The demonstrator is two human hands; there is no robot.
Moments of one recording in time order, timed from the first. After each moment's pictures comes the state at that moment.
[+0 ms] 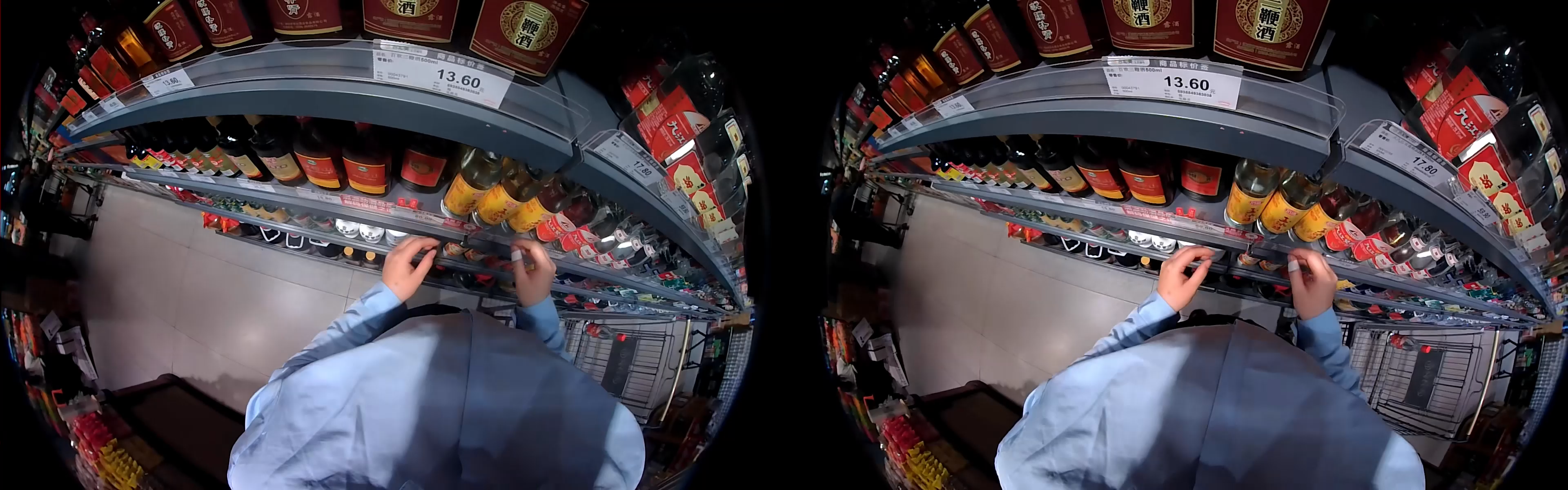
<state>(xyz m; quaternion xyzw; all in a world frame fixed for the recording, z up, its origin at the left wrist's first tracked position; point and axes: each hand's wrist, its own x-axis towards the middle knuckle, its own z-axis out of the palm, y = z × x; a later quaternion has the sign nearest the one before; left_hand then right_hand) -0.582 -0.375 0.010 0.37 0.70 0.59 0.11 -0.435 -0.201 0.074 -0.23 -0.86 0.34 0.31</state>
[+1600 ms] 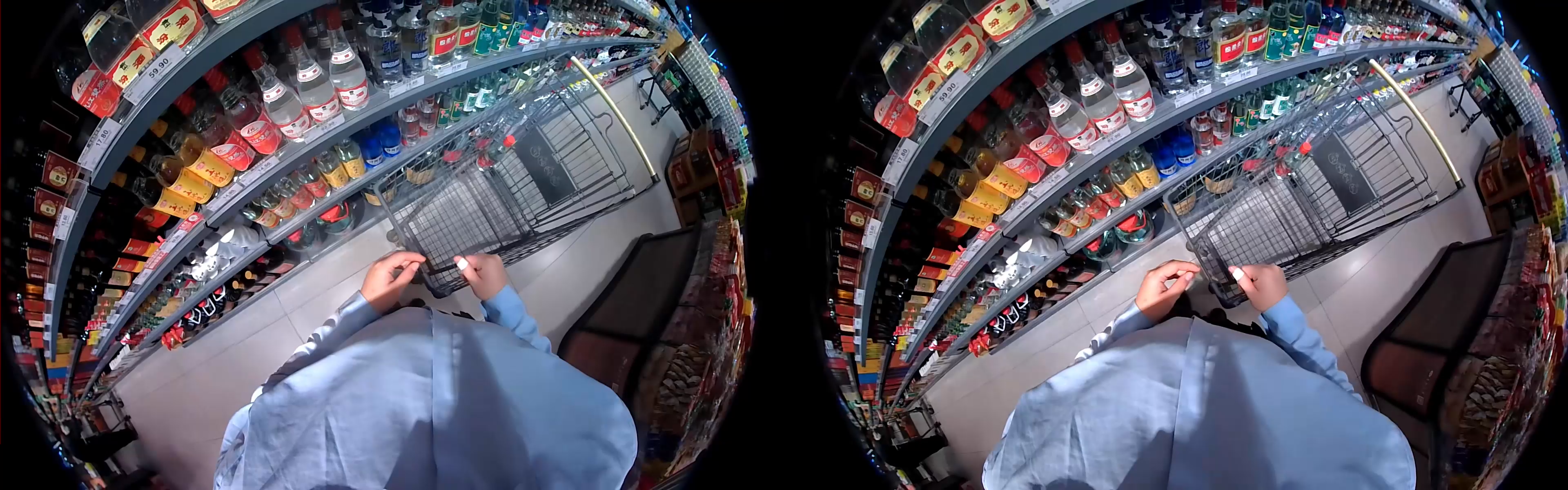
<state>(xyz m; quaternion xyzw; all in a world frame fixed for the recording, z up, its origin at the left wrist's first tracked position) -0.143 -0.244 -0.005 0.56 0.53 0.44 0.46 0.068 -0.193 0.000 -0.49 -0.75 0.36 0.26</state>
